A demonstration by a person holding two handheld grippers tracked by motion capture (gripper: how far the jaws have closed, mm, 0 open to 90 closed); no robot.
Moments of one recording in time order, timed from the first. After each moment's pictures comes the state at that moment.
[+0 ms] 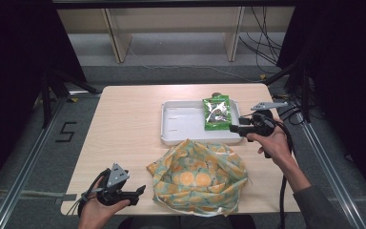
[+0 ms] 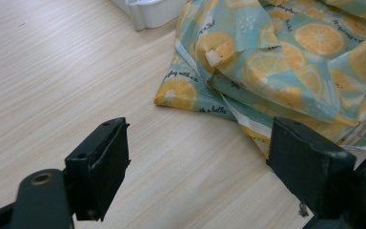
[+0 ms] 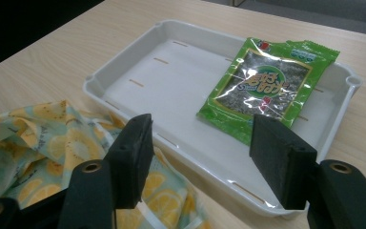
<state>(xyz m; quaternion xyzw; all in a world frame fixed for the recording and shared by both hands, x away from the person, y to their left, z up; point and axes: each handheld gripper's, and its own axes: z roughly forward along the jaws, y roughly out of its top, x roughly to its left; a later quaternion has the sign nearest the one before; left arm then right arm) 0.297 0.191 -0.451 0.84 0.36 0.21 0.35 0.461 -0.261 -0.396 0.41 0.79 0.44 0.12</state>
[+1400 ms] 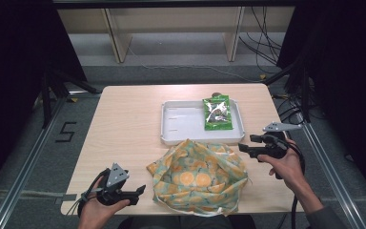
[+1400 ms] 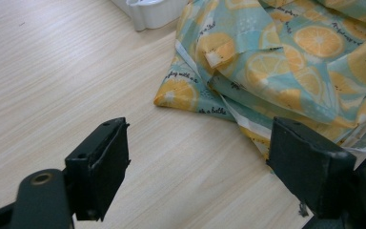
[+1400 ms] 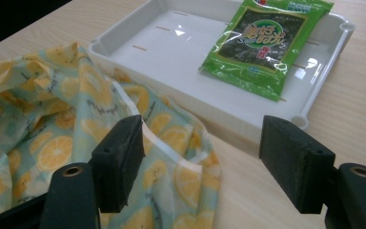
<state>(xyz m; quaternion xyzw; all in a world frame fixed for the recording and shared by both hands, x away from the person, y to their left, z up) 0.298 0.191 -0.450 0.84 0.36 0.21 0.35 0.407 -0.288 -0.423 0.42 0.78 0.44 0.12</state>
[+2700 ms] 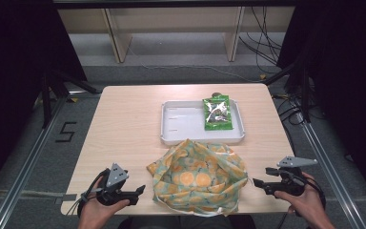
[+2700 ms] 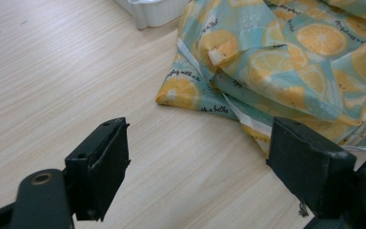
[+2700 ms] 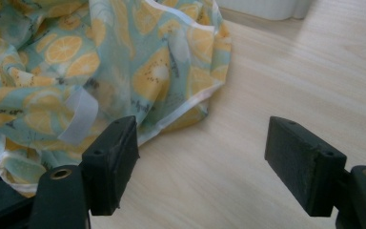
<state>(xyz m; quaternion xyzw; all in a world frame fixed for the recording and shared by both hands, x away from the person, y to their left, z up) 0.297 0.192 -0.452 0.84 0.36 0.21 0.35 0.323 -0.323 -0.460 0.45 0.80 0.38 0.09</state>
